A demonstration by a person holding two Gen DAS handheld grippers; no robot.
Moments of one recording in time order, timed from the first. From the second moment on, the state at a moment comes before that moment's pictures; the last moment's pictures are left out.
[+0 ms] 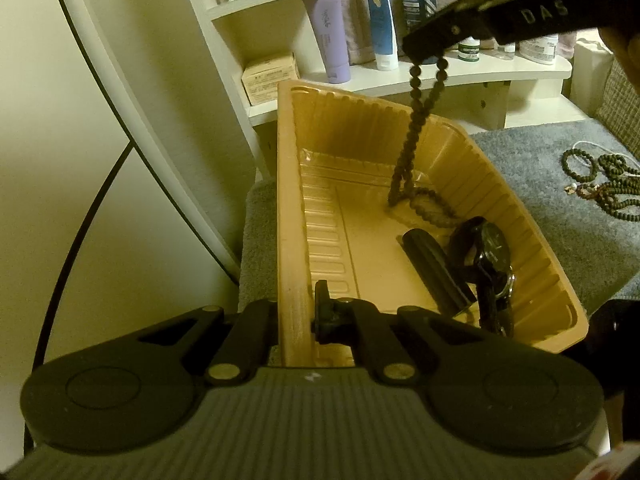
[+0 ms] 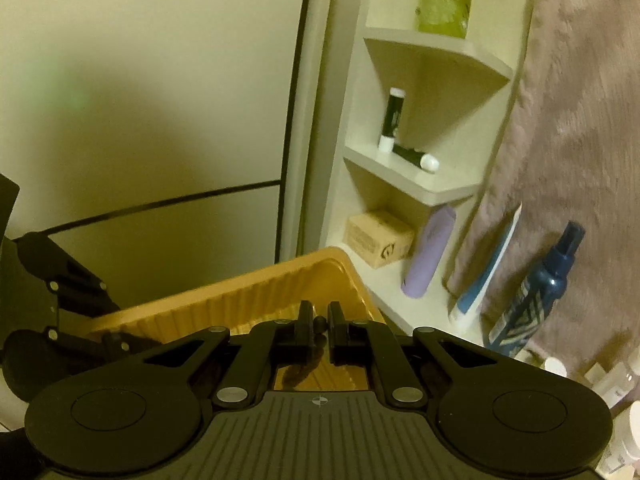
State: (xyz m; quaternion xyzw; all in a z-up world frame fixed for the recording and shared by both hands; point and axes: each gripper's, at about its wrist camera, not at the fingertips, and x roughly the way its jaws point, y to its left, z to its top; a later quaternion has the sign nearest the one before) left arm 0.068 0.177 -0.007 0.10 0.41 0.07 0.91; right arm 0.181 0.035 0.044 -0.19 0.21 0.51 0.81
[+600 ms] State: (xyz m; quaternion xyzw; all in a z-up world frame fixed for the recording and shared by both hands) left arm 0.067 0.176 -0.007 0.10 0.41 0.07 0.91; right arm 0.167 -0.065 0.029 -0.10 0.22 0.40 0.88
